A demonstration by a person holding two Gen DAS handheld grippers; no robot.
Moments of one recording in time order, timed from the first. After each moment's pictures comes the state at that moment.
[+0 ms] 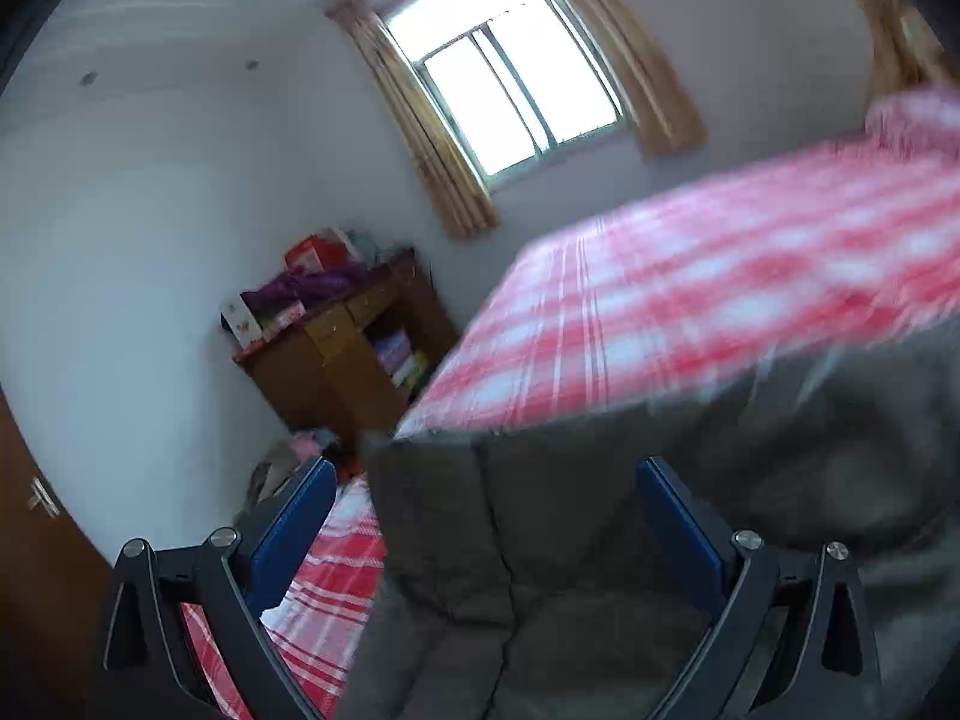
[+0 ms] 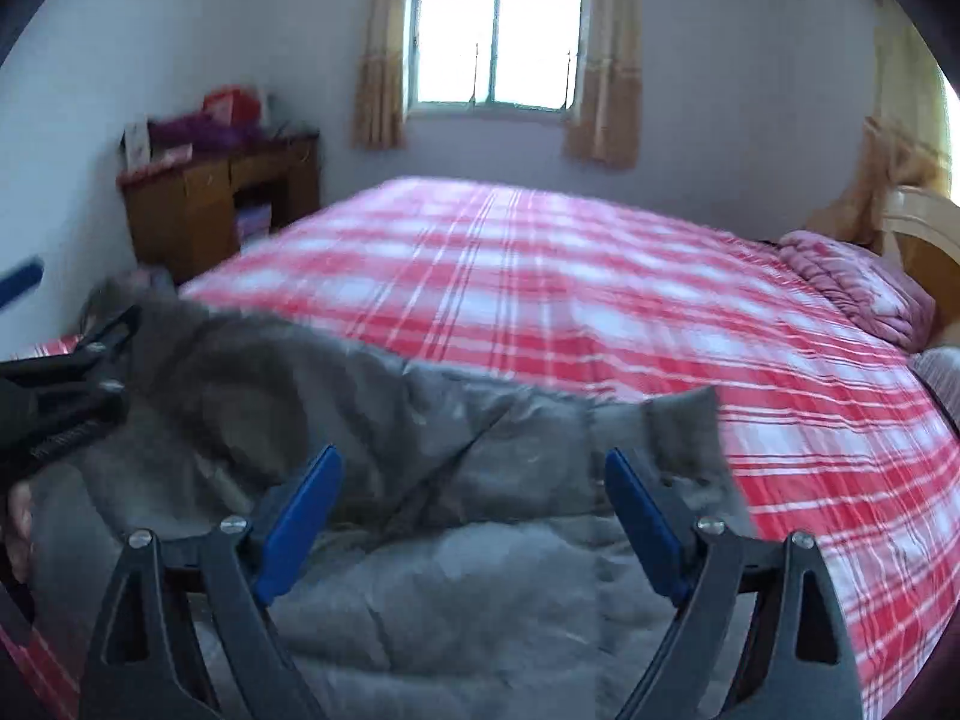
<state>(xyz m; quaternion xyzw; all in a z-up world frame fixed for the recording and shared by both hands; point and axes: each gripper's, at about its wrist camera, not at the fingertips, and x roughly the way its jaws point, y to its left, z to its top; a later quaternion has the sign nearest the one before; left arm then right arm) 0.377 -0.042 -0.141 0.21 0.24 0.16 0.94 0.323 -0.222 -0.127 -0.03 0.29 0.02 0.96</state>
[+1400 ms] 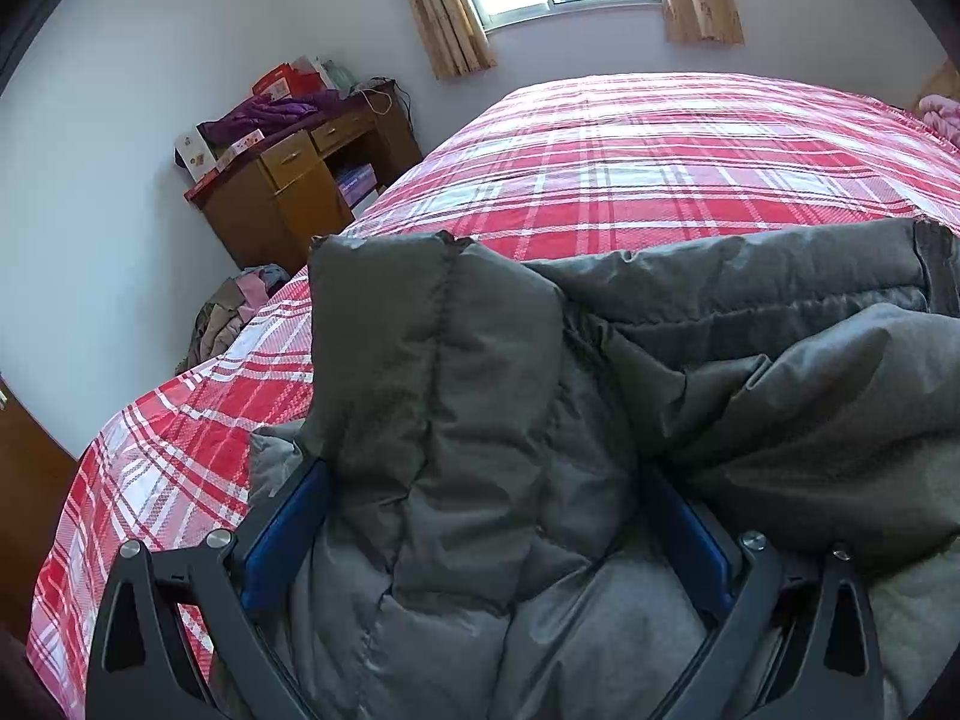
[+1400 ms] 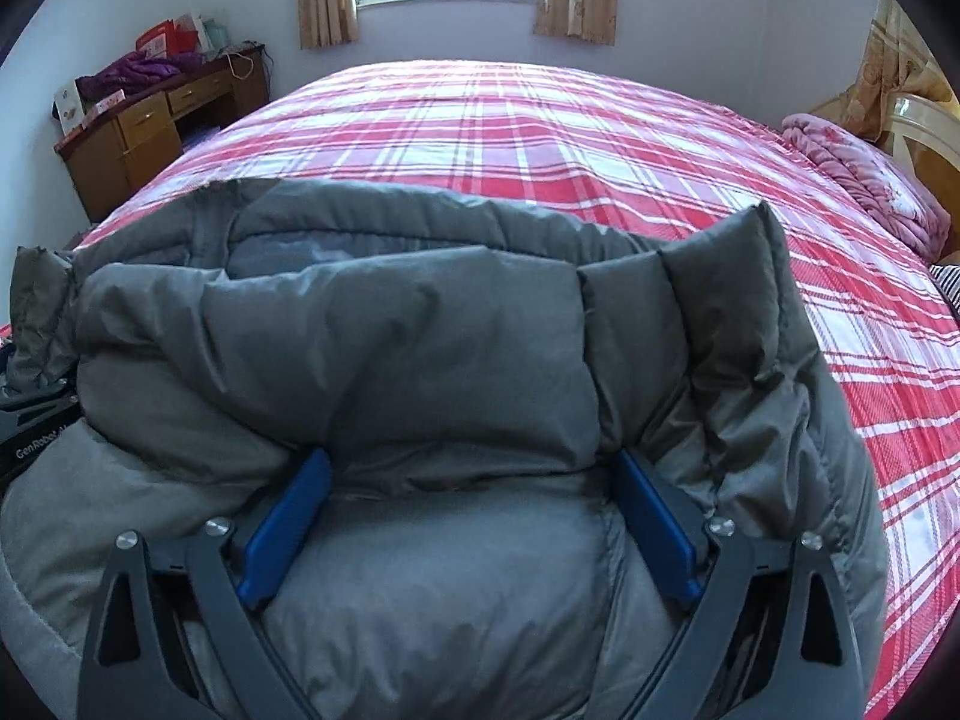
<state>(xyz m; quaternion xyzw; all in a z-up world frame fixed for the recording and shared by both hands) 0.435 -0.005 -0.208 0.10 0.39 0.16 0.90 0.394 -0.250 -0.201 0.00 0.41 0.03 0.91</state>
